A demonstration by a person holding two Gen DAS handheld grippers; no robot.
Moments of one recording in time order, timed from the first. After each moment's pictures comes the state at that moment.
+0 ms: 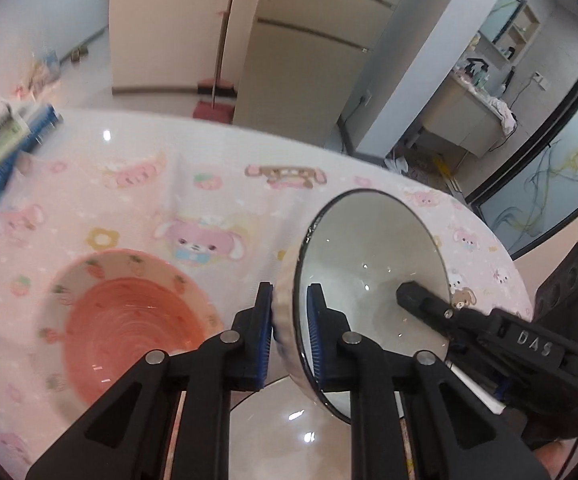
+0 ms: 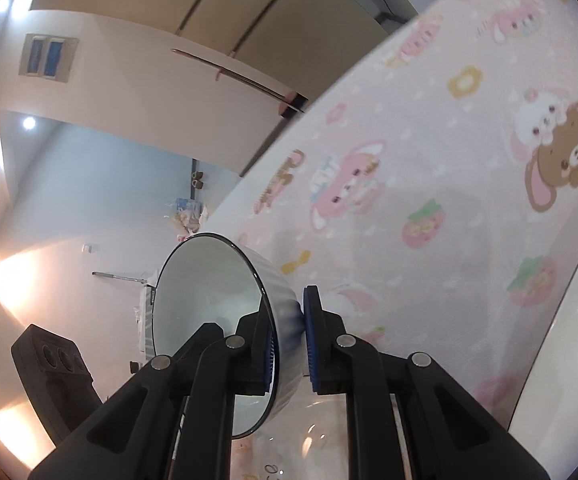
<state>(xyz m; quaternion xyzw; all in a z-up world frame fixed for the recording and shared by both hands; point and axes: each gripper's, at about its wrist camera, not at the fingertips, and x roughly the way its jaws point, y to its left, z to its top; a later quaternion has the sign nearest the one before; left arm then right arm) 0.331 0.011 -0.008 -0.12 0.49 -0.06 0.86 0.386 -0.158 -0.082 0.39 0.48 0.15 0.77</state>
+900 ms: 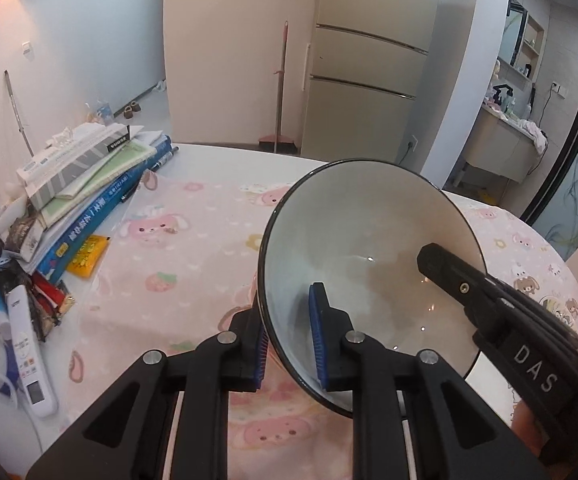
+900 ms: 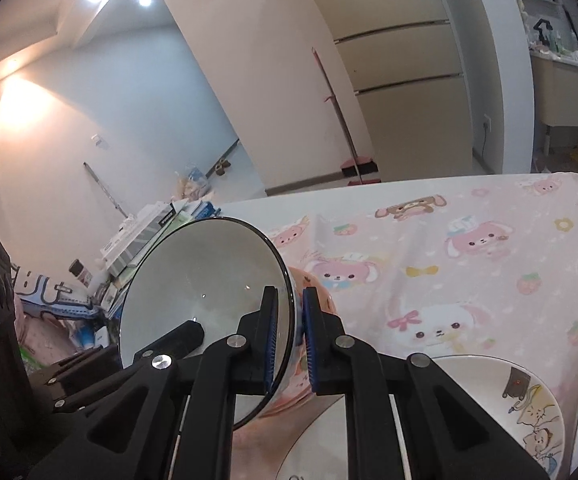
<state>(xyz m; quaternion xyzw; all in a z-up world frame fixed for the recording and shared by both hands) 0.257 0.107 -0.025 -0.07 0.40 0.03 0.91 0.317 0.004 -0.044 0.13 0.36 0.20 0.90</state>
